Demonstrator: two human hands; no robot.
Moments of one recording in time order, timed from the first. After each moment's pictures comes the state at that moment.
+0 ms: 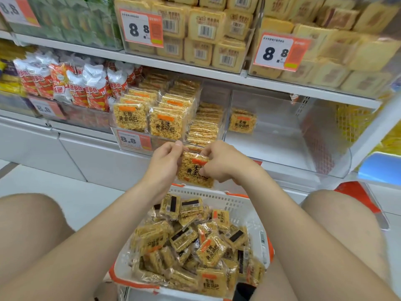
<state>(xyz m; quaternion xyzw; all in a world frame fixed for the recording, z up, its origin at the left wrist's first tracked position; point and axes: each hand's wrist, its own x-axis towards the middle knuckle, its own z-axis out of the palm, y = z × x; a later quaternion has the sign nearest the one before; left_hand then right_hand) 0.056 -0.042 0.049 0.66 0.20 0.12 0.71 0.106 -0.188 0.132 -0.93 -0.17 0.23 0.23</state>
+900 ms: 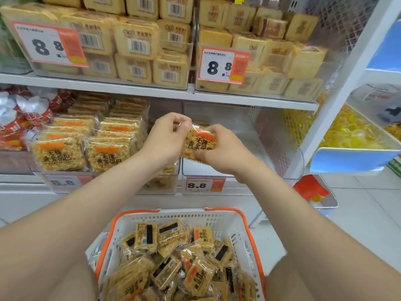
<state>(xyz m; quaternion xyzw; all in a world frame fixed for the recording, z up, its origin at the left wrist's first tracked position) 0.173 -0.092 0.135 0.82 0.02 0.11 0.57 0.173 -0.254 0.154 -0.92 -0.05 0.06 0.39</state>
